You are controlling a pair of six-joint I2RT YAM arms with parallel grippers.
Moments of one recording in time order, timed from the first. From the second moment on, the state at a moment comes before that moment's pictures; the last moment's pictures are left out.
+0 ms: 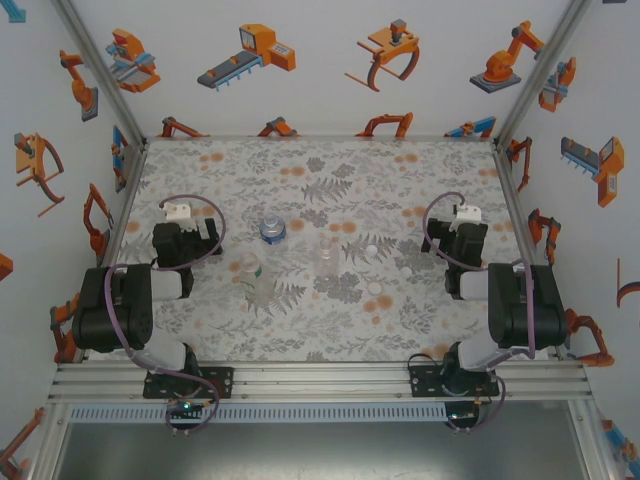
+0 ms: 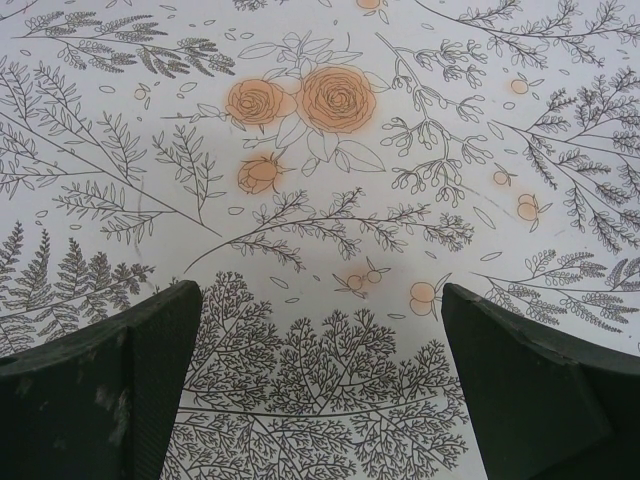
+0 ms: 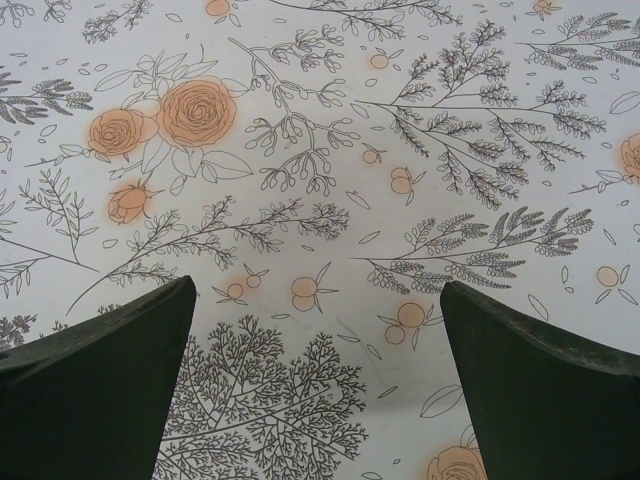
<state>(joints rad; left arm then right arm) 0.01 1.54 0.39 0.76 0.04 -0.03 -0.04 1.54 0.37 0.77 0.04 0.03</state>
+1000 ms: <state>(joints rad) -0.02 1.17 0.84 -0.08 -0.02 -0.15 0.14 1.16 0.59 0.24 -0.54 -0.08</state>
